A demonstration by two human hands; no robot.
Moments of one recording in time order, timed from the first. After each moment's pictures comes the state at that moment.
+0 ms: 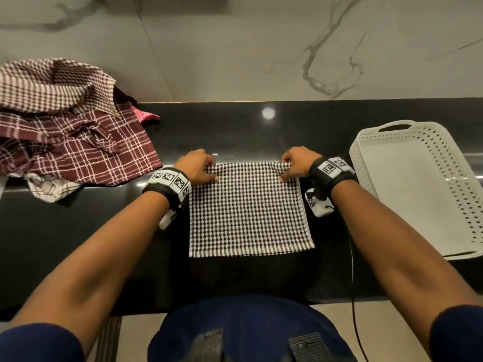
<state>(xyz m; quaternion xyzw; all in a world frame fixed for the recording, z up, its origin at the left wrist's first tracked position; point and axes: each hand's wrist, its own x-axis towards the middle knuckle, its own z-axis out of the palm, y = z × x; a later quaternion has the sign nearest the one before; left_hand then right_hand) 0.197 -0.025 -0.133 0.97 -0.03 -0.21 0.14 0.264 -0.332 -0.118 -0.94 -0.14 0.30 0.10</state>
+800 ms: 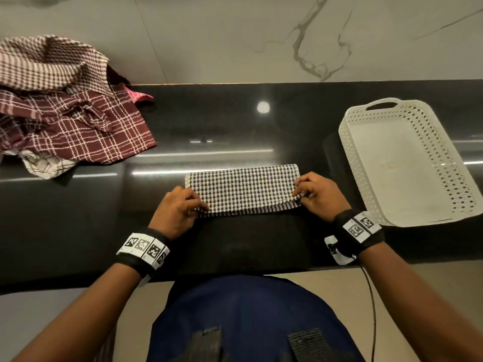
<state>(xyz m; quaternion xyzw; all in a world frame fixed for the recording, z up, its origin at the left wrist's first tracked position) 0.010 -0.038 -0.141 0.97 -0.14 -0.02 0.22 0.096 -0.418 -0.132 -0.93 -0.22 0.11 0.27</state>
